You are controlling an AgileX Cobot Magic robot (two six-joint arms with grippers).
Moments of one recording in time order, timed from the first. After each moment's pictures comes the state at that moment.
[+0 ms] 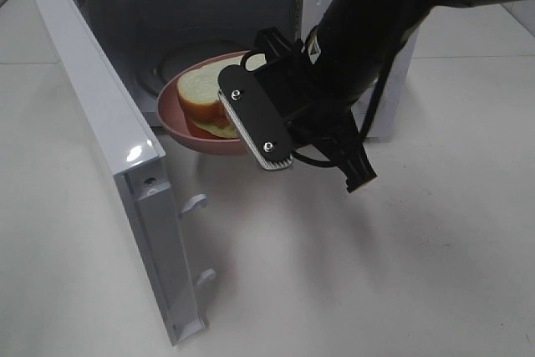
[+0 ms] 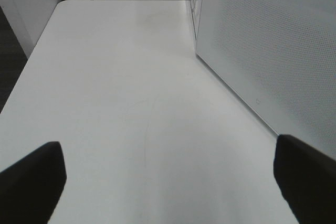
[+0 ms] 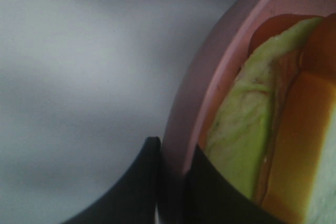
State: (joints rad) left arm 0.02 0.00 -0.50 -0.07 1.04 0.04; right arm 0.71 1.72 -1.16 -0.07 0.59 -1.37
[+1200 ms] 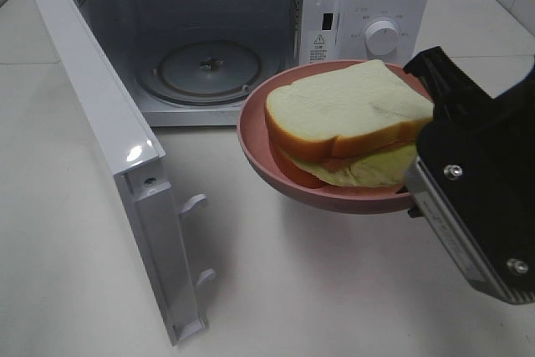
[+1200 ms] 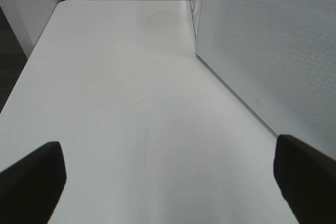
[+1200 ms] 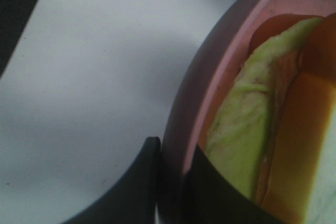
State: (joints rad) left arm 0.02 0.00 -0.50 -0.07 1.04 0.04; right arm 0.71 1.11 -0.72 -0.07 0.68 -1.34
